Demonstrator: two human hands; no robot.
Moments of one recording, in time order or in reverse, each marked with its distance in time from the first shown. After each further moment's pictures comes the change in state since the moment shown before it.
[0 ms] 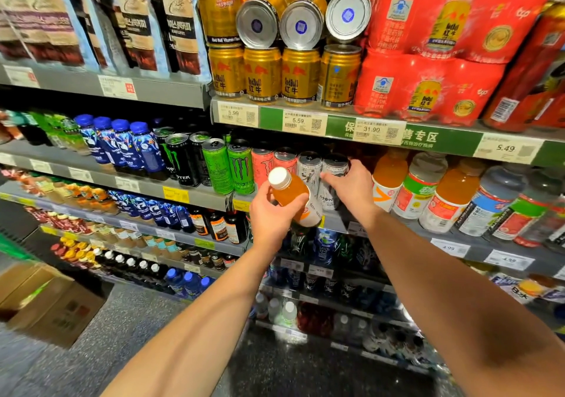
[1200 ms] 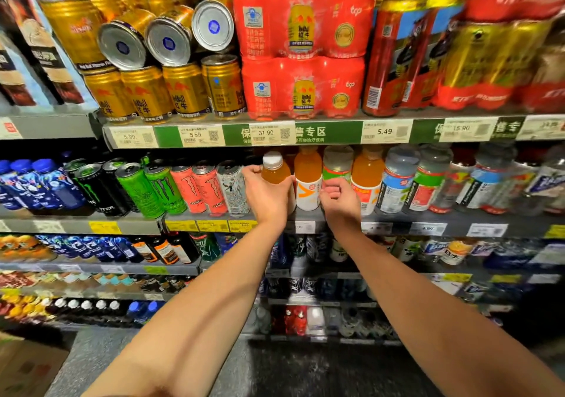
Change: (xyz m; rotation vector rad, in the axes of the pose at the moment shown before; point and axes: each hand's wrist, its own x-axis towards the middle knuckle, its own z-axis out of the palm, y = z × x) left_hand -0.014 0.050 0.155 0.263 0.105 0.047; right_hand -0.039 0.103 -0.086 0.402 0.170 0.091
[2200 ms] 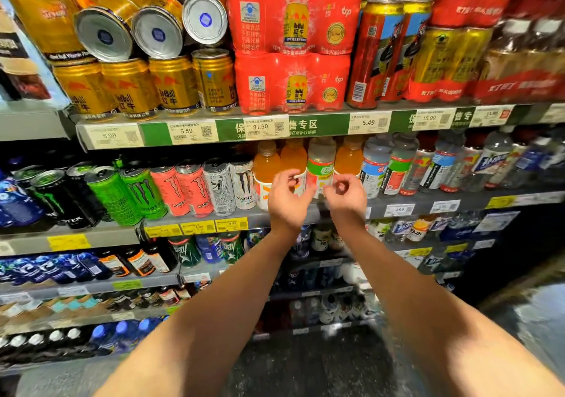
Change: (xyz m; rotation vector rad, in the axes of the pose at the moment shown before) left_hand -0.042 -0.020 0.015 -0.271 -0.401 0.268; right_hand -0.028 -0.019 -0.025 -0.130 0.245 0.096
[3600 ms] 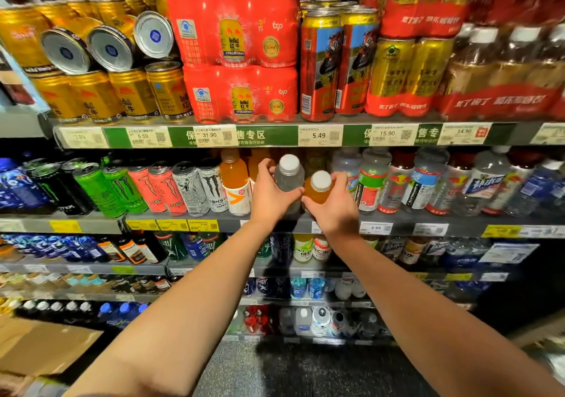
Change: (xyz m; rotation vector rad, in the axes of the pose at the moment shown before) left_hand 0.016 0.031 0.058 0.273 -0.016 -0.097; right_hand 0.048 0.021 -0.070 -0.355 -0.132 -0.237
